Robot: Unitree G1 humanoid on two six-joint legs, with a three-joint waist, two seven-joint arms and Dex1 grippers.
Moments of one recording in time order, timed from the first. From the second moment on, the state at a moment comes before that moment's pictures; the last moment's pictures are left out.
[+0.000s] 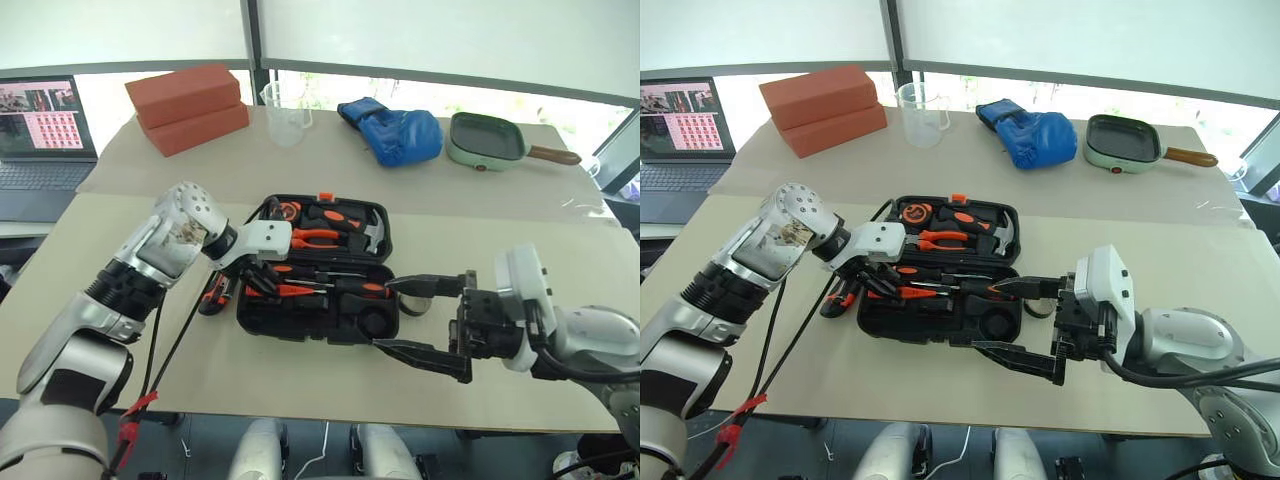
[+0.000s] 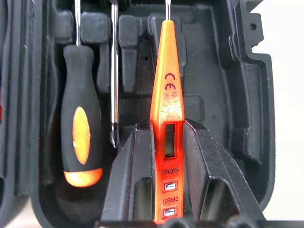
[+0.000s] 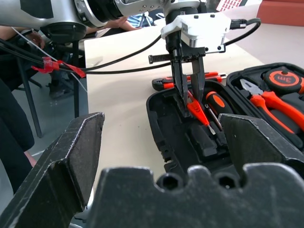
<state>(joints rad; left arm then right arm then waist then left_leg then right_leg) -0.95 0.74 -0.54 0.17 0.02 0.53 -1.58 -0.06 -0.86 -0.24 -0.80 1.00 0.73 0.77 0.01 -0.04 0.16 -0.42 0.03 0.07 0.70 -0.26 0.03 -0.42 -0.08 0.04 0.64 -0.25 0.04</state>
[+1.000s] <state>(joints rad) -0.99 0.67 -0.57 0.33 0.09 0.49 -1.61 -0.11 -0.86 -0.20 -0.82 1.02 0.73 0.67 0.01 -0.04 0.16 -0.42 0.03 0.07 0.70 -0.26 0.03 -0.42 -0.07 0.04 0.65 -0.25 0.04</state>
